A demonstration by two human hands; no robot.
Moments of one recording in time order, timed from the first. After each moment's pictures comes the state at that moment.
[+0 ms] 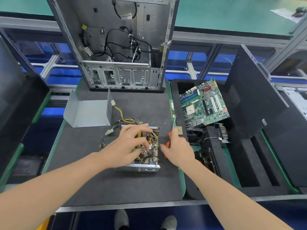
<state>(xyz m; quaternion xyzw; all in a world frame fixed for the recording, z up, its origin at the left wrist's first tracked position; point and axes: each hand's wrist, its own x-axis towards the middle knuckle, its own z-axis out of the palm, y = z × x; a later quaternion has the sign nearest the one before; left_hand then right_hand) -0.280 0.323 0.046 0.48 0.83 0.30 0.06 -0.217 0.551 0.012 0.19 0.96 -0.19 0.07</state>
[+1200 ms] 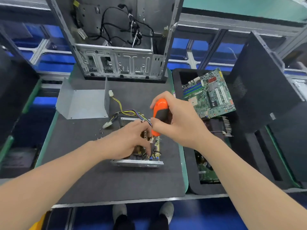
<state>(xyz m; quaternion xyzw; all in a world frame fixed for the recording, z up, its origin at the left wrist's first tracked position) -0.299 0.325 0.049 0.55 0.81 0.18 0.13 -0.242 0.530 0.143 -0.12 0.91 -0.39 -0.06</state>
